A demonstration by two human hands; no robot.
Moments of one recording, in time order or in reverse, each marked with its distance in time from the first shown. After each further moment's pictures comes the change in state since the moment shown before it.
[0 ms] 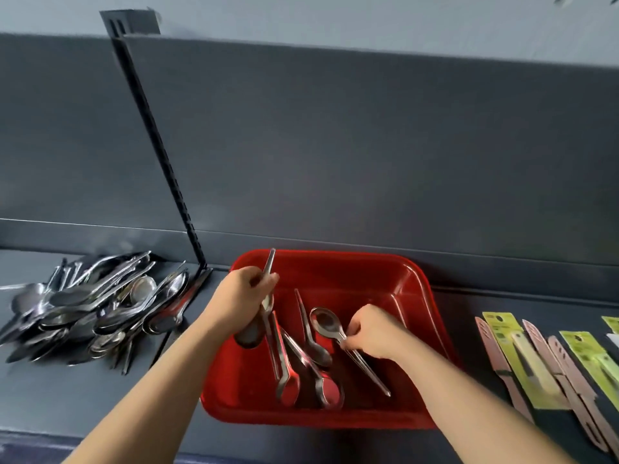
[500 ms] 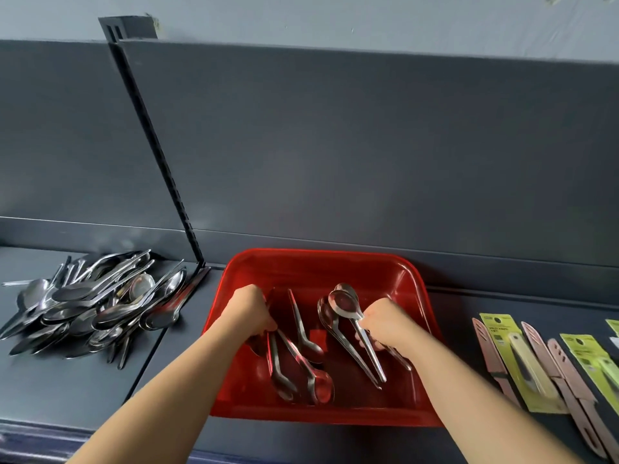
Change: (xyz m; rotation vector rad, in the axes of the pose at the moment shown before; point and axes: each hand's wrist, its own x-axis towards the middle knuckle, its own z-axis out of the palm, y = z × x) left_hand 0.010 -0.004 0.036 0.506 -0.284 -0.293; right_hand 0.000 0.013 -0.018 0.458 0.013 0.225
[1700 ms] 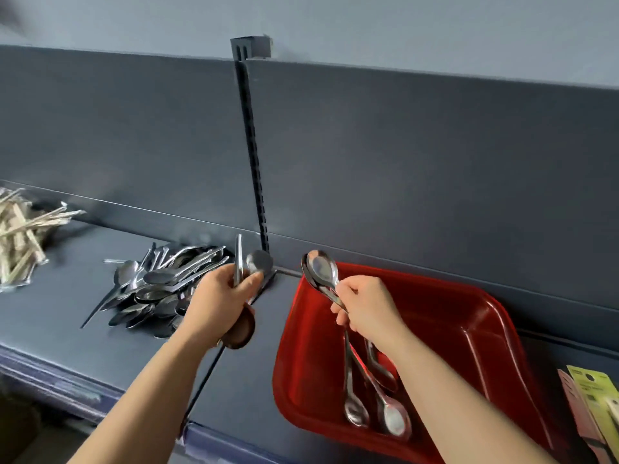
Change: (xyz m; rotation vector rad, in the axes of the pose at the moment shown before) left_hand -0.052 -0.112 -0.070 -0.665 0.531 0.066; right_hand -0.032 -0.114 0.084 0.146 0.034 -0.514
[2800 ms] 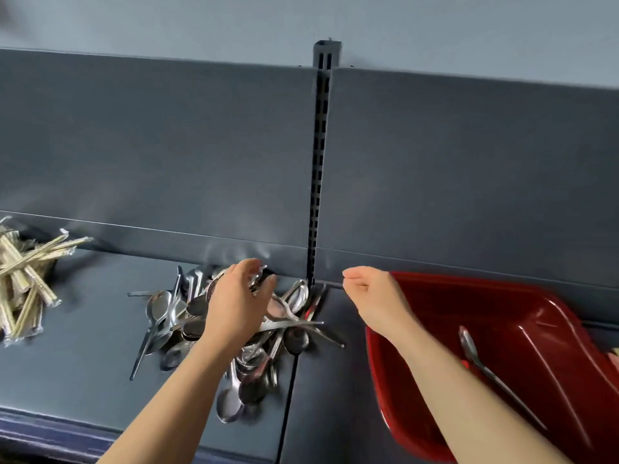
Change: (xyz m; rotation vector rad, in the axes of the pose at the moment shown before) left_hand 0.082 -0.067 -0.057 0.105 0.010 0.199; right_hand 0.031 -0.061 0.091 -0.123 0.163 -0.046
